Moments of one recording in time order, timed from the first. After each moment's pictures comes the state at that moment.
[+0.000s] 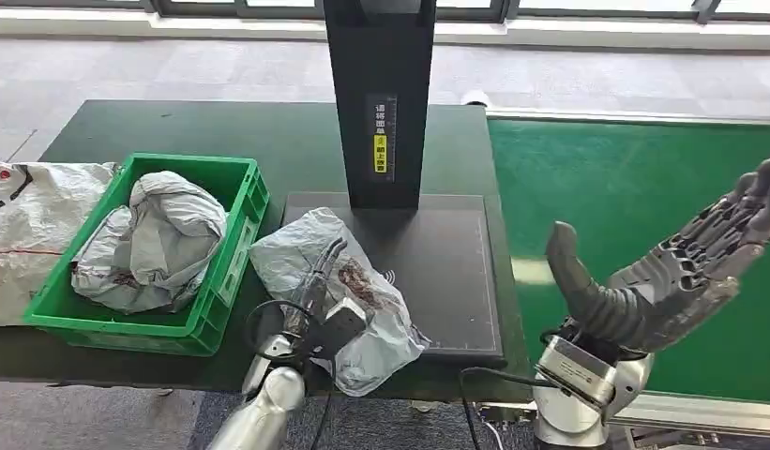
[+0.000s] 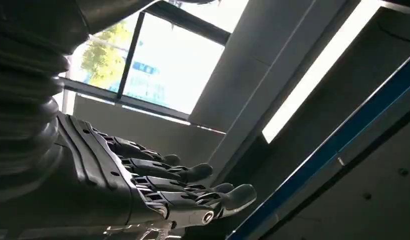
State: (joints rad) left arm -0.26 -0.34 -0.17 -0.94 -0.84 0.31 -0.39; right arm -0.12 0.33 0.07 -1.75 0.71 -0.70 -0.70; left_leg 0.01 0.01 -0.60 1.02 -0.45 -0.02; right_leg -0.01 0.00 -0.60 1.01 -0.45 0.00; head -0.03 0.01
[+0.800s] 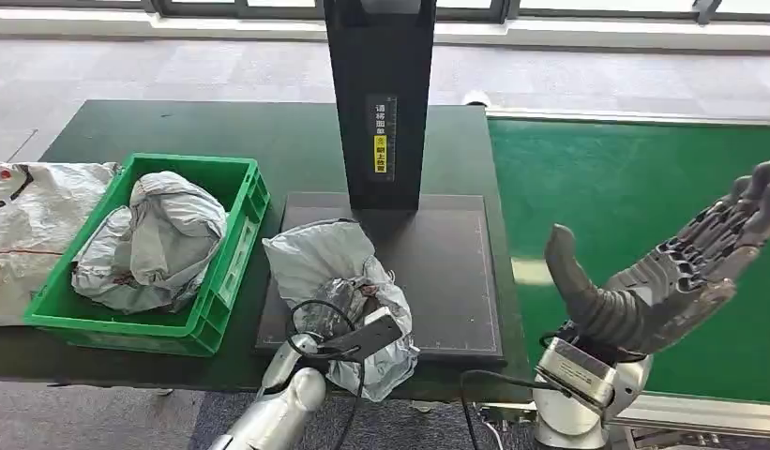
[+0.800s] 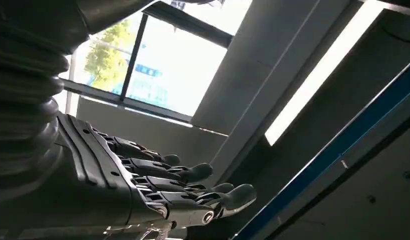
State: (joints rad) left arm -0.35 -0.37 -0.20 -0.73 -1.01 0.37 -0.26; right arm -0.11 0.33 0.07 -1.75 0.71 -0.70 -0.70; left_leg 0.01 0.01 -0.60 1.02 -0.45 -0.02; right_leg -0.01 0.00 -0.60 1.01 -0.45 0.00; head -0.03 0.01
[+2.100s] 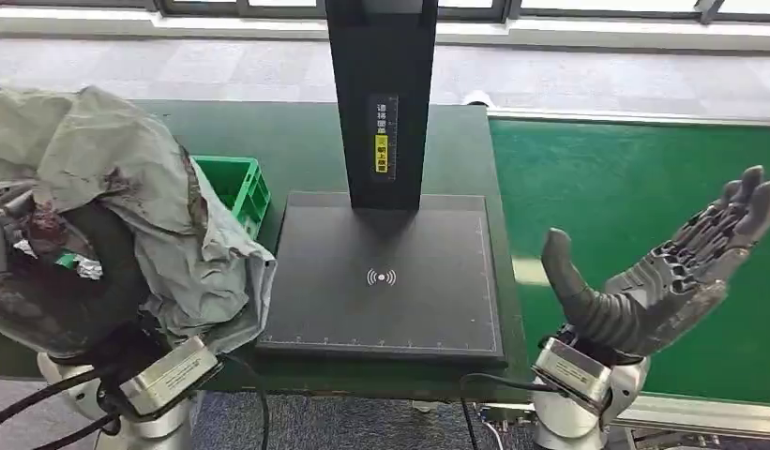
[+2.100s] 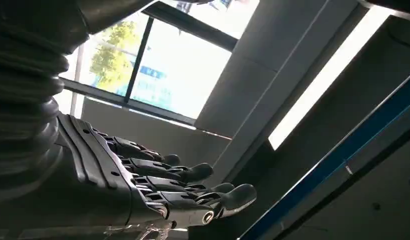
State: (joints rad) left arm -0.16 -0.33 -0.17 -2.10 -1.16 0.70 -0.35; right arm -0.10 0.33 0.07 -1.74 0.71 -0.70 -0.70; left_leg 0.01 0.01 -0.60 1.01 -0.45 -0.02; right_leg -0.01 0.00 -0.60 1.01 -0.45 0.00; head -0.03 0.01
